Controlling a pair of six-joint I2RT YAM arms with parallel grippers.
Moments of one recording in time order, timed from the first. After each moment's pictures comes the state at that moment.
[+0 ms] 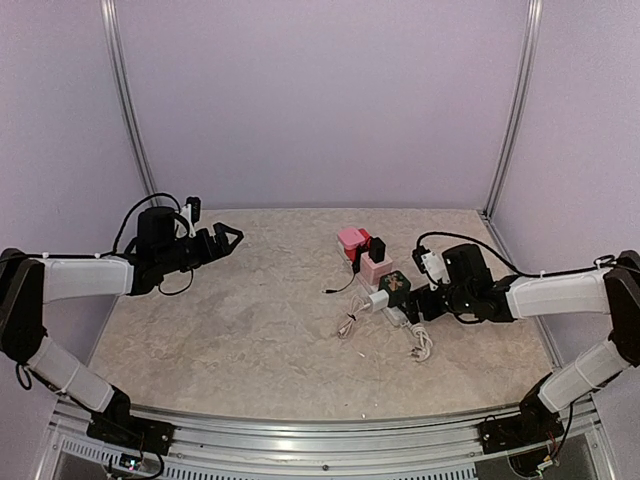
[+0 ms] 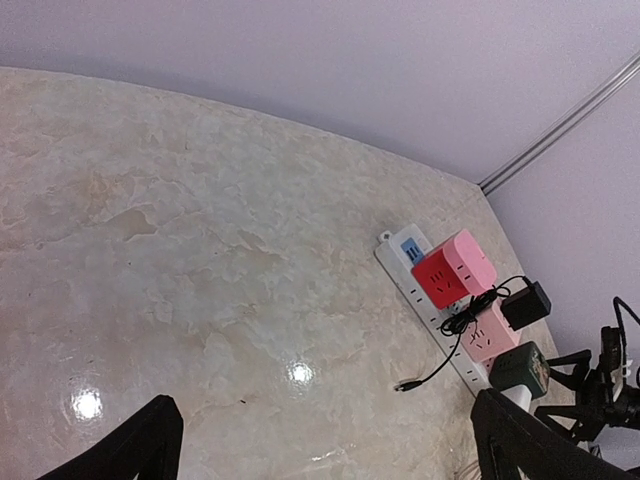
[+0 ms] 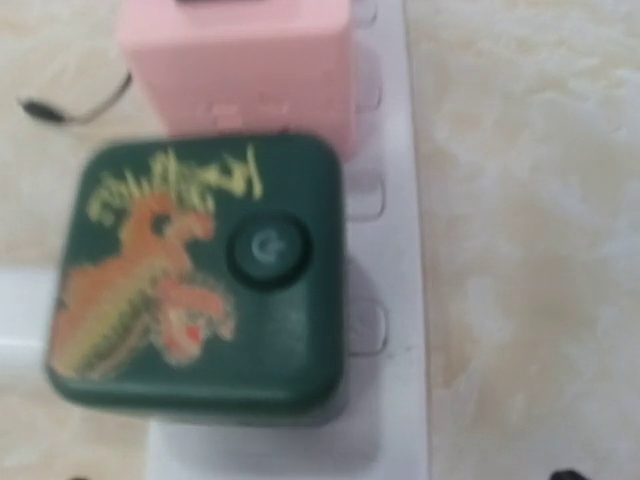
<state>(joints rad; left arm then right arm) -0.31 1.45 0.75 0.34 0.26 -0.53 0.56 1.41 0.62 0.08 0.02 0.09</state>
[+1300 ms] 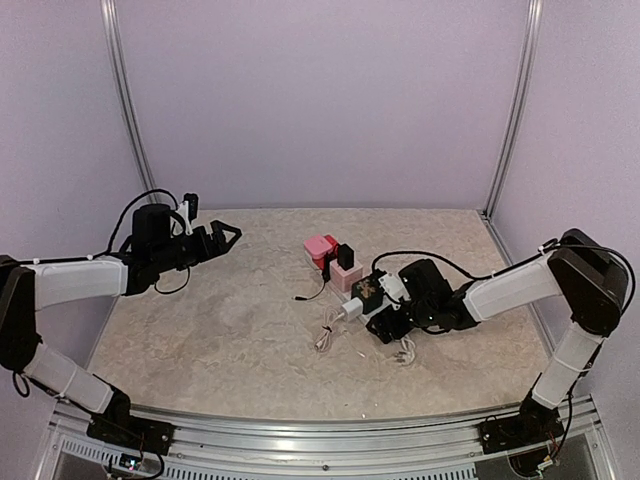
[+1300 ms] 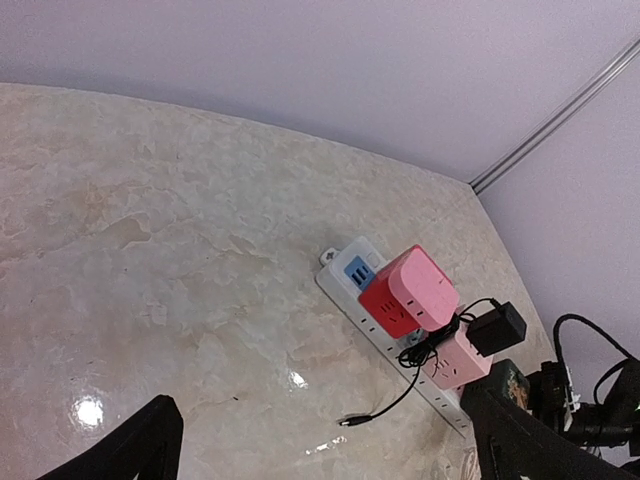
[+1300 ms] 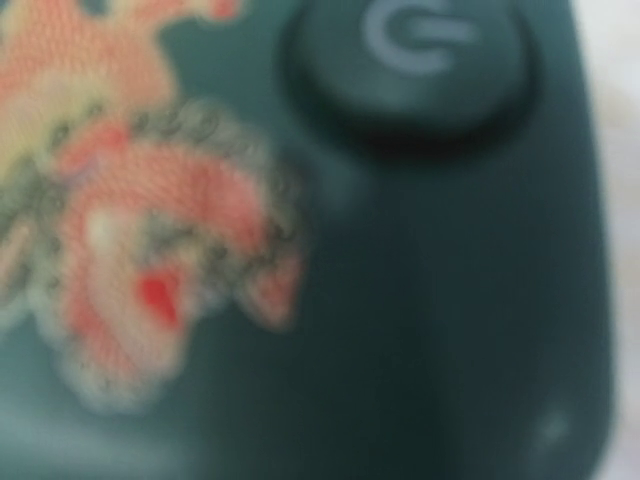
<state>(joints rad) -0.32 1.40 0.75 0.30 0.28 -0.52 0.71 1.70 0.72 0.16 0.01 0.04</state>
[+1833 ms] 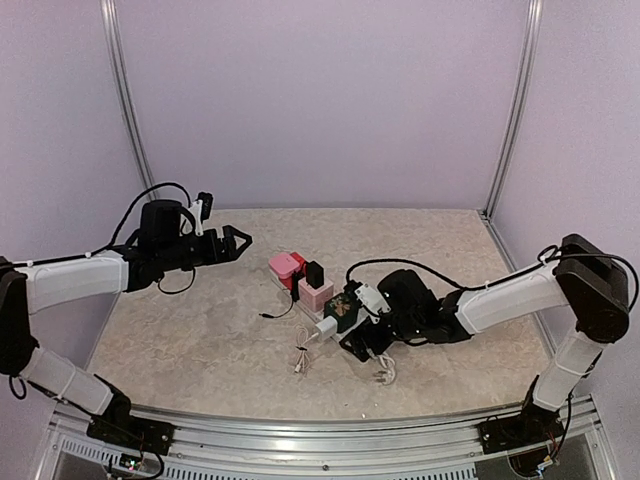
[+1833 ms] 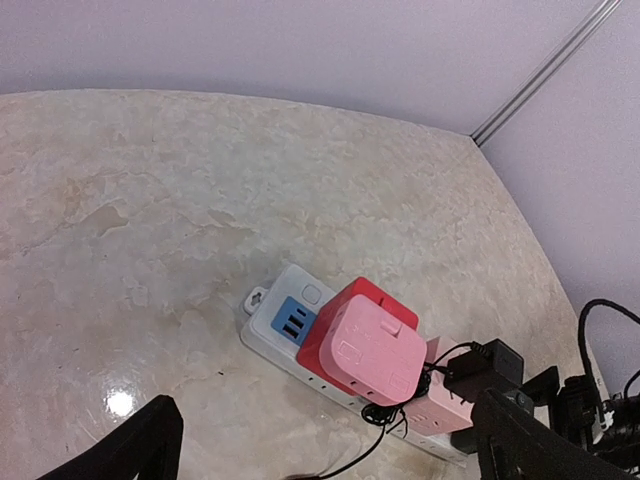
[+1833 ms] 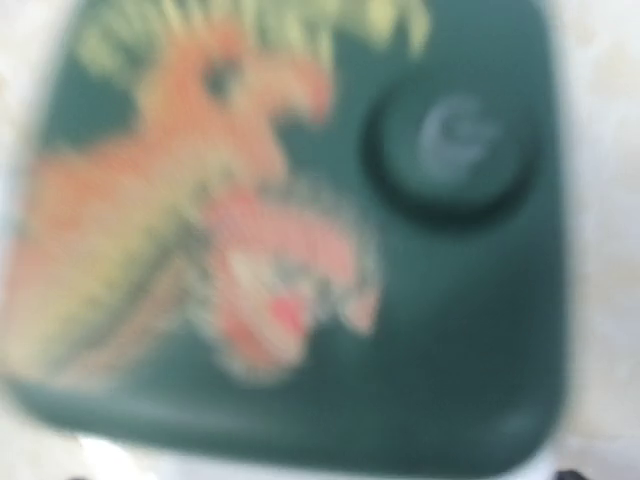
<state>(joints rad) -0.40 1.38 0.81 0.14 0.23 -0.42 0.92 1.70 0.77 0.16 -0.02 0.12</state>
